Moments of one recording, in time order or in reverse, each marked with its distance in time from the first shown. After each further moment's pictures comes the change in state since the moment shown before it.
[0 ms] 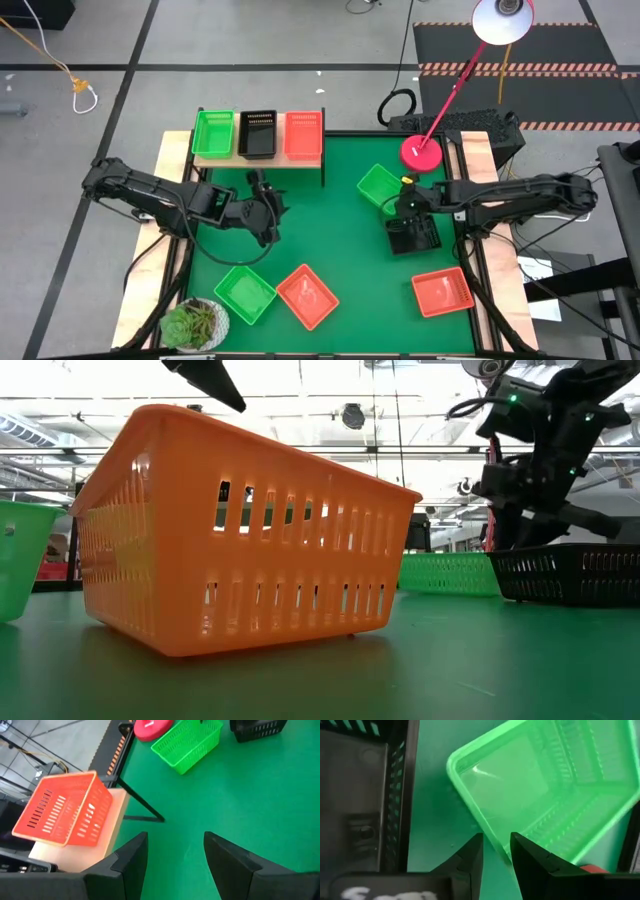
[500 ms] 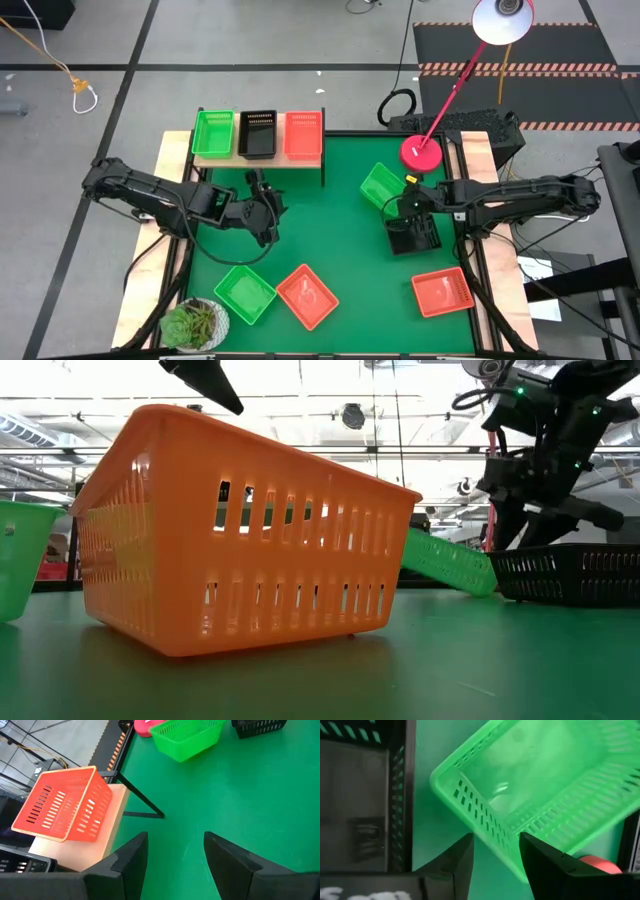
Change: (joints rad) left arm 0.000 0.000 0.000 -0.027 0.000 -0.020; right arm 0.008 -0.059 0.002 -0.043 0.005 0.064
